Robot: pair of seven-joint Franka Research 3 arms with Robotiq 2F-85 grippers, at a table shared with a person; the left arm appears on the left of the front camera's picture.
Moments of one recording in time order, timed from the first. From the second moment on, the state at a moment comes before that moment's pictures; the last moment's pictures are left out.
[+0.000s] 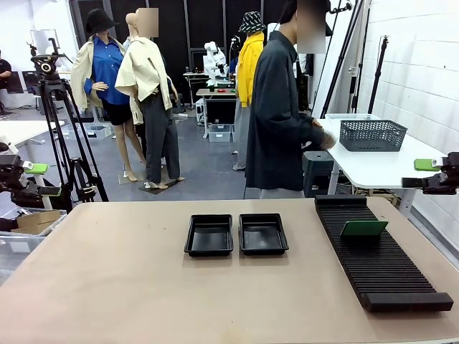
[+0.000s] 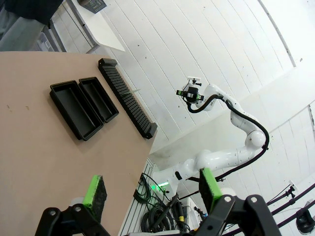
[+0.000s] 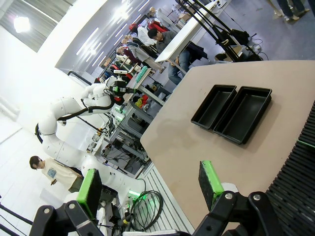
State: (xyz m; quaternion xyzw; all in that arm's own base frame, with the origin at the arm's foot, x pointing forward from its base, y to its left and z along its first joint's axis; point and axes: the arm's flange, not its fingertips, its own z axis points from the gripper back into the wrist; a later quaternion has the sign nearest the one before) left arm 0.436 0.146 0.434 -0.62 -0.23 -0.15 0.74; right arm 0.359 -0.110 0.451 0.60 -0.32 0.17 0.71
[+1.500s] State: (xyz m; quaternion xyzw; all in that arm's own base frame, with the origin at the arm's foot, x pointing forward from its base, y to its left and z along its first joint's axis) left arm 0.436 0.146 0.433 -0.62 -0.23 -0.15 0.74; right arm 0.468 -0.028 0.468 0.45 -0.21 0.42 0.76
